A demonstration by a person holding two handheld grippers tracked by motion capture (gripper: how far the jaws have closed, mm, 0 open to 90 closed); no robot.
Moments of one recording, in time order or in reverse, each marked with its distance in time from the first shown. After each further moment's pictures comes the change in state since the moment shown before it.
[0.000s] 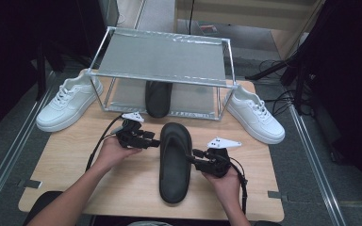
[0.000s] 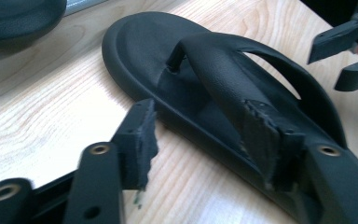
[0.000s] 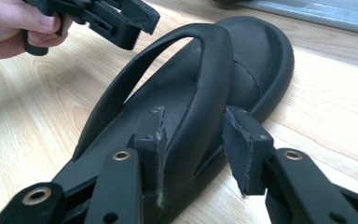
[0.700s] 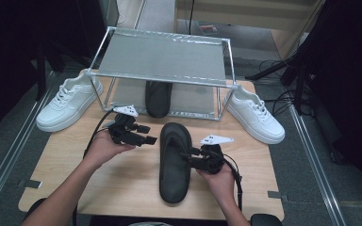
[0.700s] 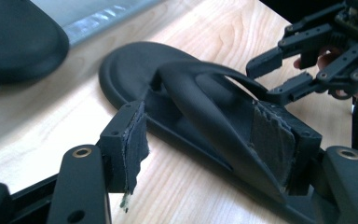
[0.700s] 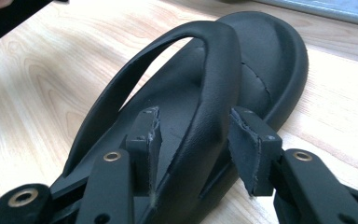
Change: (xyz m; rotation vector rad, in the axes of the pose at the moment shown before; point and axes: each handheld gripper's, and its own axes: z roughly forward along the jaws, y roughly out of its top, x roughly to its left) left arm -0.015 0.027 -0.036 -0.009 -0.011 0.064; right arm 0.000 0.007 0.019 0.034 -0.006 0.008
